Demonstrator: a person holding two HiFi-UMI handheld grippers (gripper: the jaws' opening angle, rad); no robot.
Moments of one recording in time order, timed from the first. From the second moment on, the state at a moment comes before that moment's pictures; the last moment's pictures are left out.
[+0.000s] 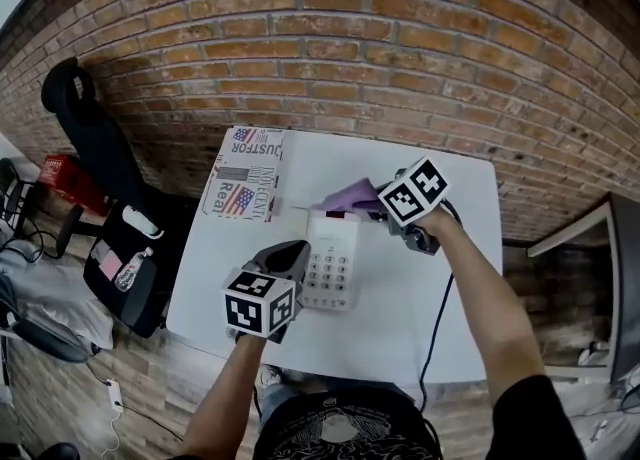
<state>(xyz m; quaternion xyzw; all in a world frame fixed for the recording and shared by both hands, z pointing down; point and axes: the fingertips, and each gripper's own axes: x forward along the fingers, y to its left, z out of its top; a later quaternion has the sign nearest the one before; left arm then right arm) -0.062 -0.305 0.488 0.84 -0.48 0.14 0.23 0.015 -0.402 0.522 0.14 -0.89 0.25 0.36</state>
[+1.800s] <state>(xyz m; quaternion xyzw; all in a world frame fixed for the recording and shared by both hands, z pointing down) -0.151 -0.279 0.388 0.86 -0.47 0.13 0.13 0.059 -0.265 0.352 0.53 -0.83 0.08 0.12</state>
